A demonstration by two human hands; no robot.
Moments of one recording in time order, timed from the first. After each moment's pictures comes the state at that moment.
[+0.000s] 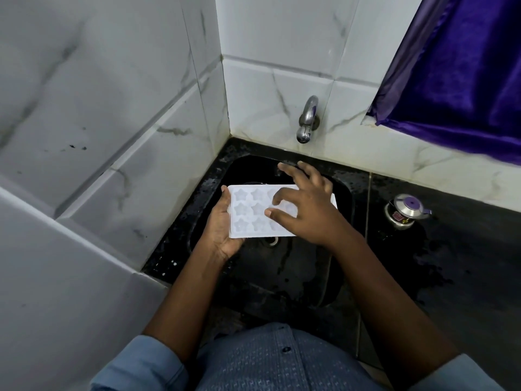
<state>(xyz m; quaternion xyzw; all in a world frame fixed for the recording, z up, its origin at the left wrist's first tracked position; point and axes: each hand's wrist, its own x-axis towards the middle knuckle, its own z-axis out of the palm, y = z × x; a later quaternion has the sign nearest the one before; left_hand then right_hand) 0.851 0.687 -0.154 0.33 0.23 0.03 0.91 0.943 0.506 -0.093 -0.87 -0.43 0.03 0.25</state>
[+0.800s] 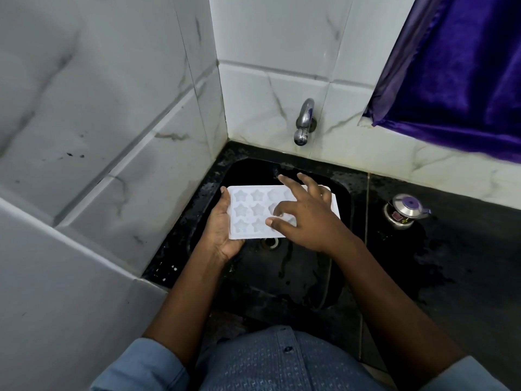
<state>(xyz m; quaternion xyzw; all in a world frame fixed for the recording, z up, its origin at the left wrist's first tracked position) 0.854 0.688 -0.150 0.36 0.24 0.03 0.90 0.943 0.500 -0.102 -0.88 -0.43 0.07 0.18</state>
